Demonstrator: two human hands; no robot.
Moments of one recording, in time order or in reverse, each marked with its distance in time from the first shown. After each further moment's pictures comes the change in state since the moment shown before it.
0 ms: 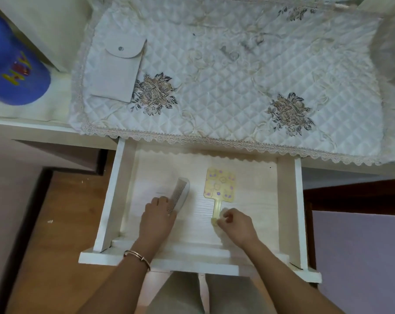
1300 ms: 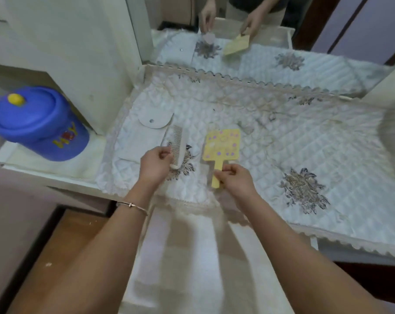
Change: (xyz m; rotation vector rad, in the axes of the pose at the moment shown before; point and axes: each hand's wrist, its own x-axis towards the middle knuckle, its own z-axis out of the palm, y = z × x) left_hand 0.139 0.093 -0.200 -0.708 0.430 0.000; right_hand 0.080 -0.203 -0.122 0.605 0.158 -0.328
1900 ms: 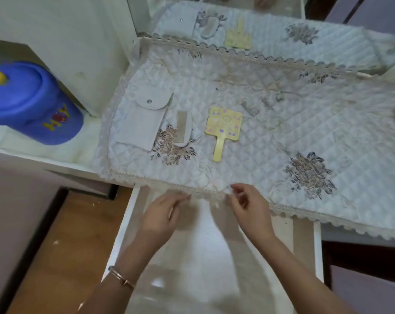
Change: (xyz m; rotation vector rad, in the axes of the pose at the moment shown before) left_hand -0.114 -0.085 -0.005 0.361 -0.209 0.484; right_hand -0.067 0.070 -0.027 -0.445 0.082 -0.342
